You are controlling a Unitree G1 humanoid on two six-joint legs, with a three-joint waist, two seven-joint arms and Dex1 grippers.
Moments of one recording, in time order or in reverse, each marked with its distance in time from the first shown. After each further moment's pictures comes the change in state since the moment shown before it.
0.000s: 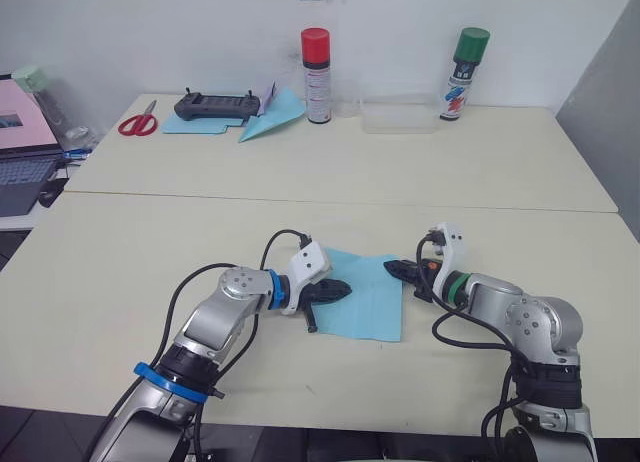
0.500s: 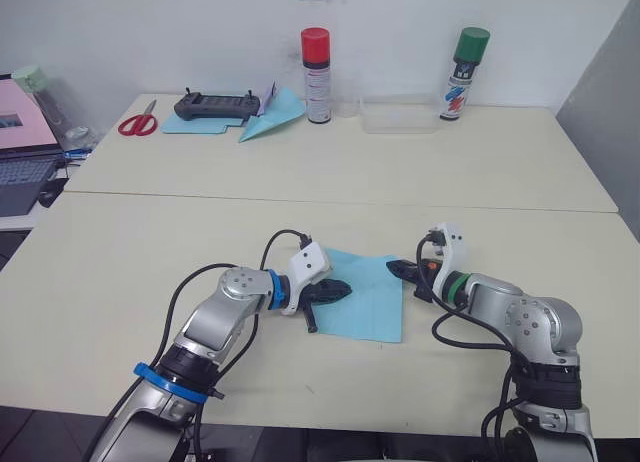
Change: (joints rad) left arm 0.002 0.000 0.000 -0.010 0.005 -0.002 0.001; right arm 0.003 -0.006 0.006 0.007 -0.002 -0.013 -0.005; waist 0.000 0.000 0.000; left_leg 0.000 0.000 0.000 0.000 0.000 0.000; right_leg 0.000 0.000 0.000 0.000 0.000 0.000
